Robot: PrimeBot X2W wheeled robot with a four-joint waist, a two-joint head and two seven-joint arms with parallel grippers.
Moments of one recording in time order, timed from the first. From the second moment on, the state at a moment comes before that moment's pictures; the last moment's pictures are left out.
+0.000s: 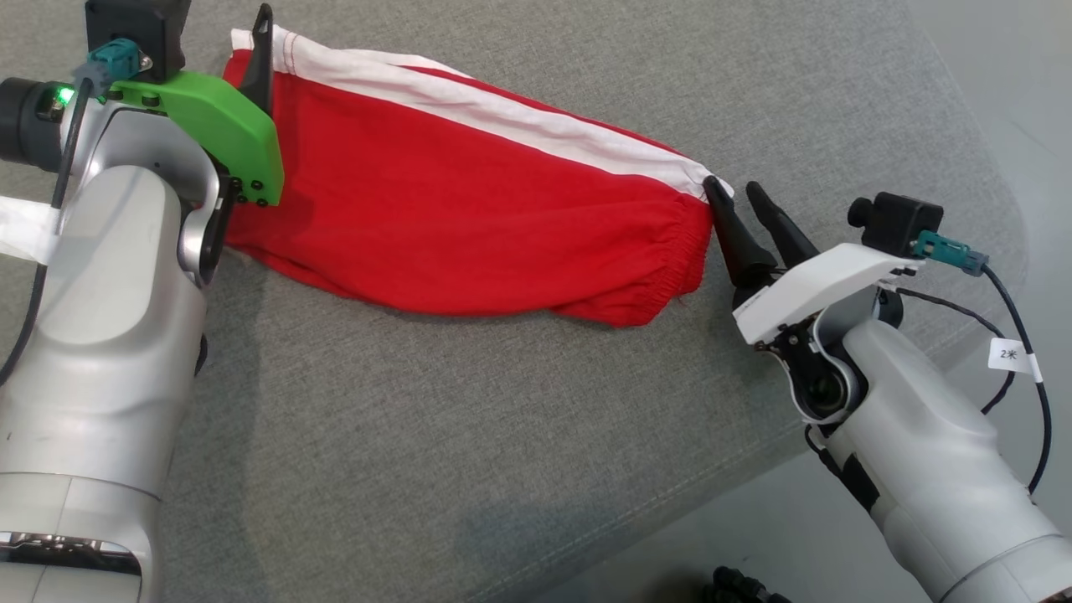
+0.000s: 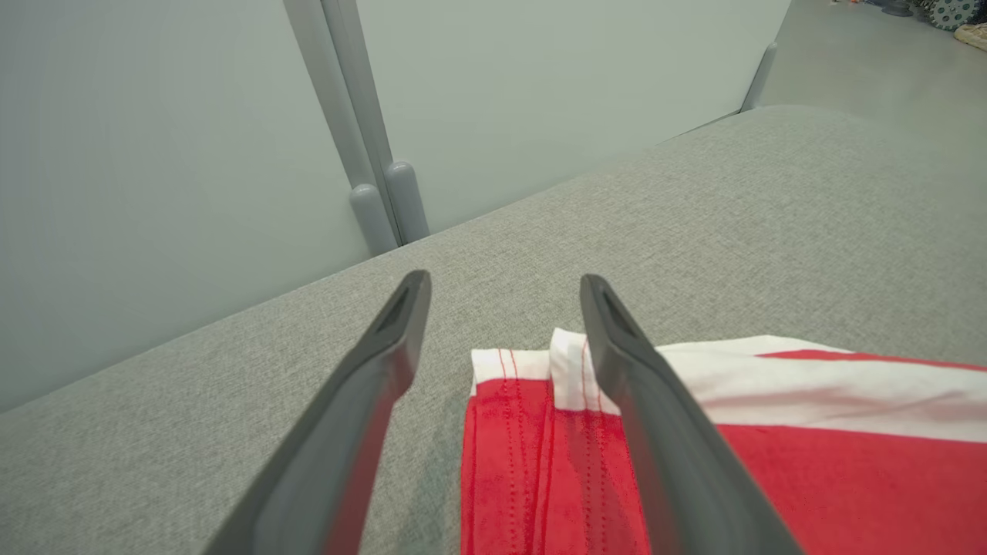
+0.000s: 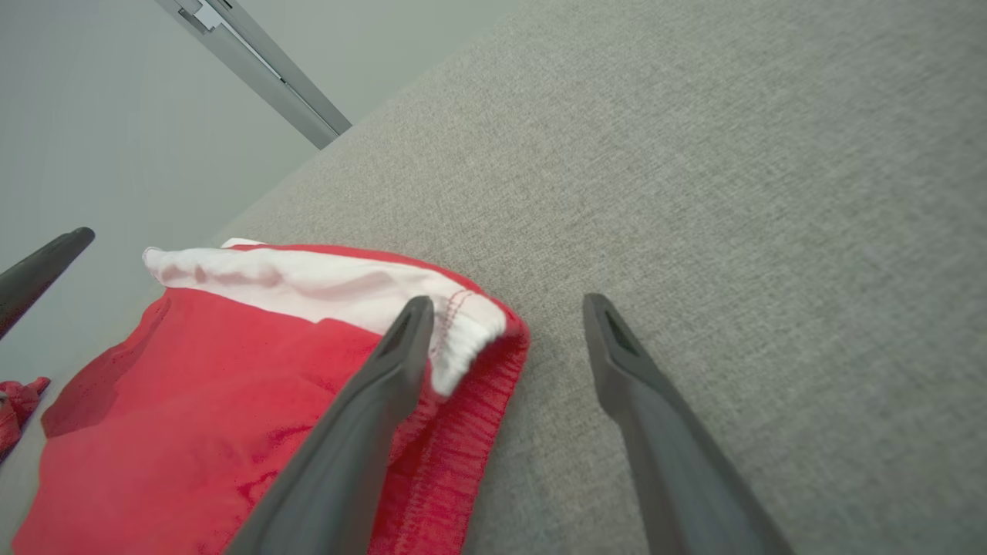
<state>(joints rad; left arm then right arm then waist) -0.95 0.15 -0.37 0.74 -0.29 -0.03 -0.05 -0.57 -0.12 0.51 0.63 0.89 0.12 -0.23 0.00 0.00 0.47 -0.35</state>
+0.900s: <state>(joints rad) -0.77 0.12 -0.33 0.91 -0.40 -0.07 -0.04 -0.47 -0.18 0.50 0.58 0.84 0.12 -0.25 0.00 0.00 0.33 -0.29</state>
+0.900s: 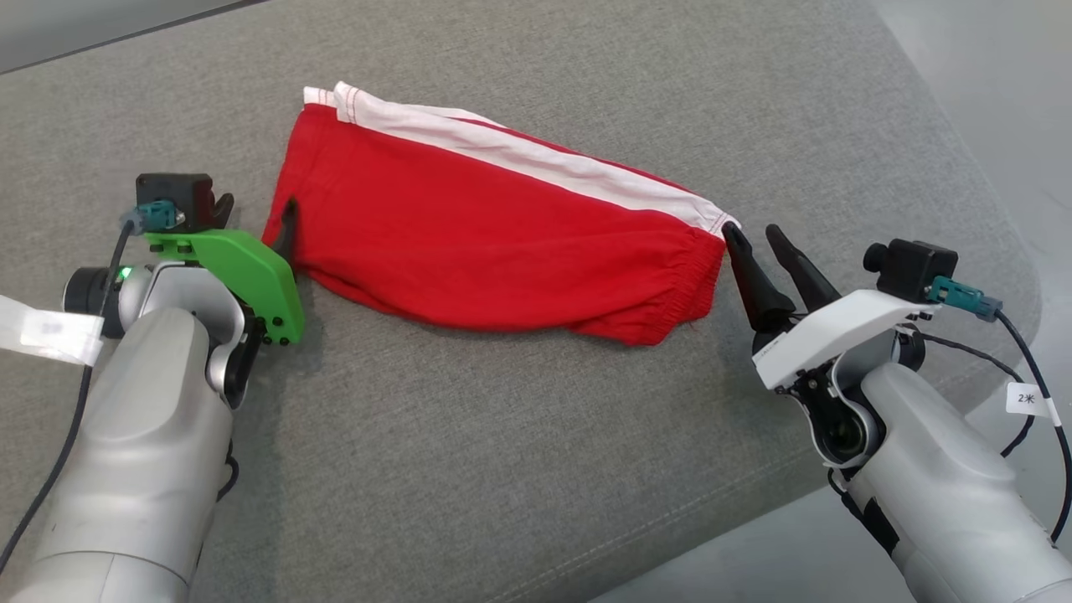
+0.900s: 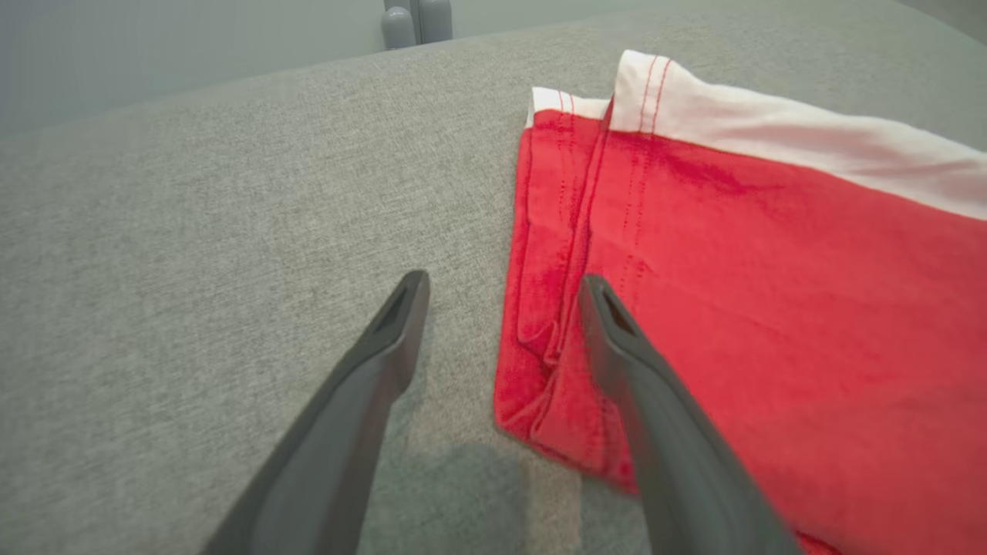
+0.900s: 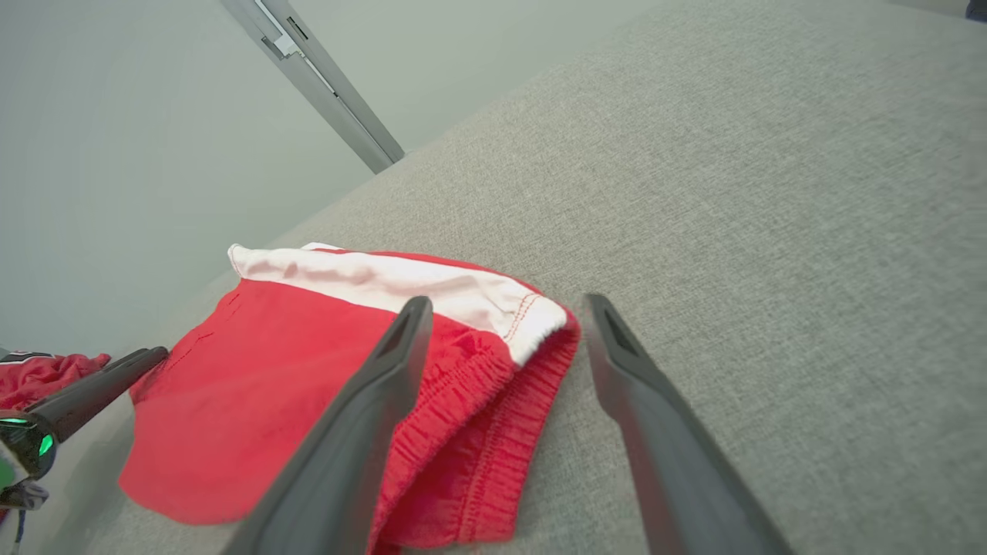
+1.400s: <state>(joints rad) -0.80 0.12 -0.35 0.96 -0.40 -0.08 0.03 -0.44 -0.19 0.46 0.55 0.84 0.12 -0.25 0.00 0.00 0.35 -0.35</state>
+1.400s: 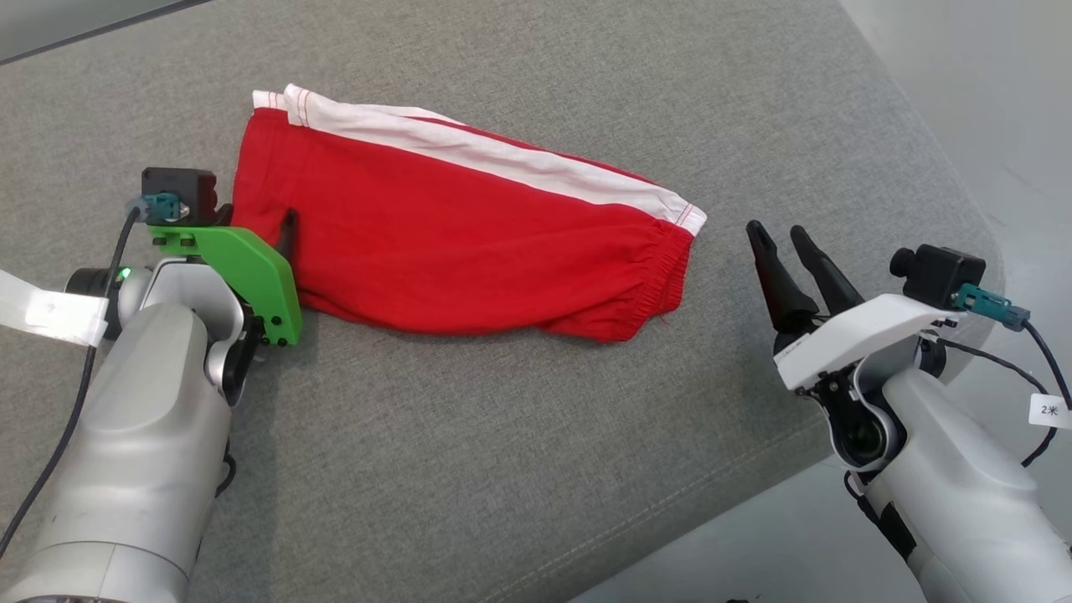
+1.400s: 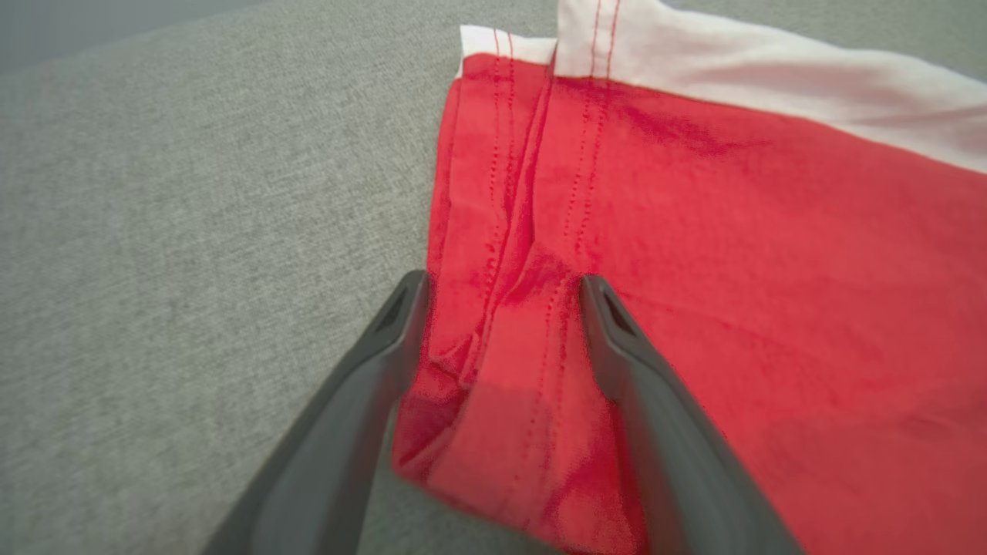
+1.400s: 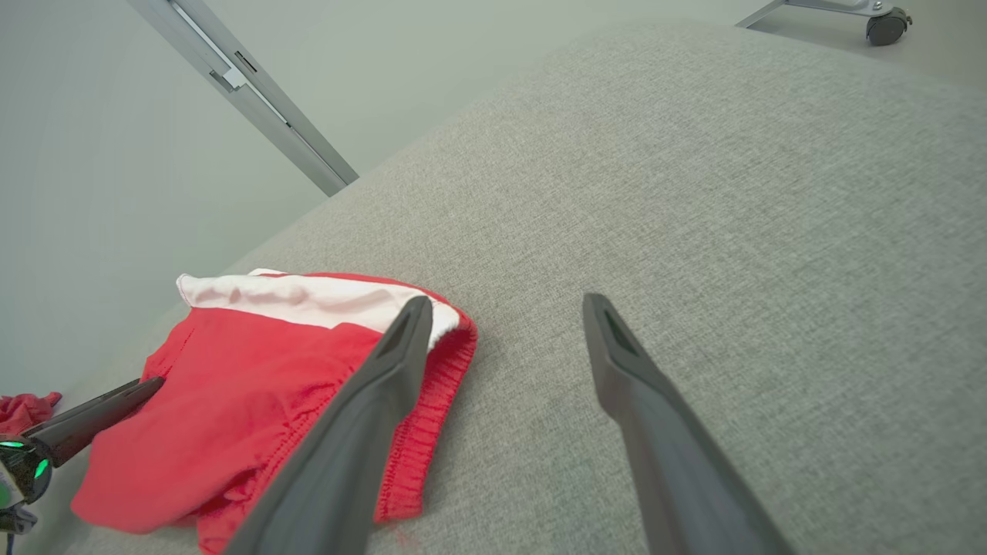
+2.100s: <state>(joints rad) -0.73 0.05 -0.36 0.94 -0.45 -0.10 -0.06 -0.38 -0.22 0.44 0.52 0.82 0.12 -0.25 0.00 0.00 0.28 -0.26</state>
